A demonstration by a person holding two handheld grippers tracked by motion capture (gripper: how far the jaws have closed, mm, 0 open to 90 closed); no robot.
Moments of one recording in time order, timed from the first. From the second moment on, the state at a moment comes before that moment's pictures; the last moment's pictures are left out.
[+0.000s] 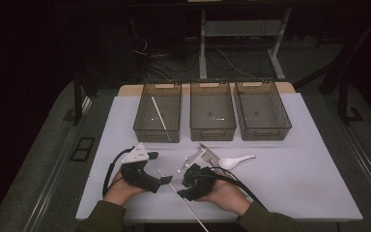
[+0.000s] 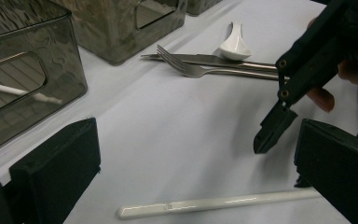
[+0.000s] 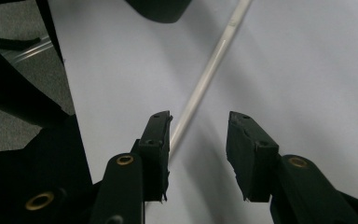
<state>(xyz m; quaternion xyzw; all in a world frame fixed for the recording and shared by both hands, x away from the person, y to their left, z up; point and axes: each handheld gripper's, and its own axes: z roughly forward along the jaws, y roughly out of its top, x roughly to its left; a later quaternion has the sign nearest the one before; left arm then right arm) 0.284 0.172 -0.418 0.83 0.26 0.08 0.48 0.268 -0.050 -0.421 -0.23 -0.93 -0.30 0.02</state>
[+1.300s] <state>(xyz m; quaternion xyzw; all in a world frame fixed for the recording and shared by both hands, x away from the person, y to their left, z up) 0.283 0.171 -0.417 0.83 0.26 0.08 0.49 0.282 -0.047 -0.425 -0.24 -0.94 -0.22 -0.02</state>
